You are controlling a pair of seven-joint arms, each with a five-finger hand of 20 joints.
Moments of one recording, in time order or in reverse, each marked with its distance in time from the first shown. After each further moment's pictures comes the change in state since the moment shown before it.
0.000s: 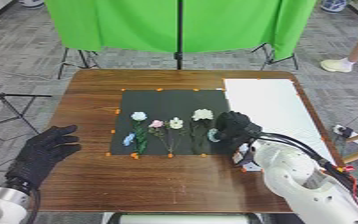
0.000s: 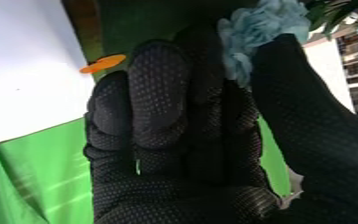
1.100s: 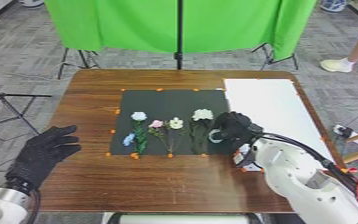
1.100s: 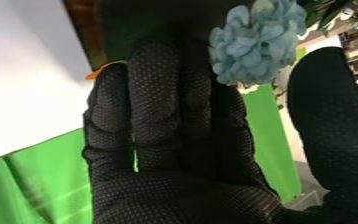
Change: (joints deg) left arm 0.0 -0.3 0.0 0.0 0.0 0.0 0.0; right arm -1.7 -1.2 2.8 -1.0 2.3 -2.6 0.1
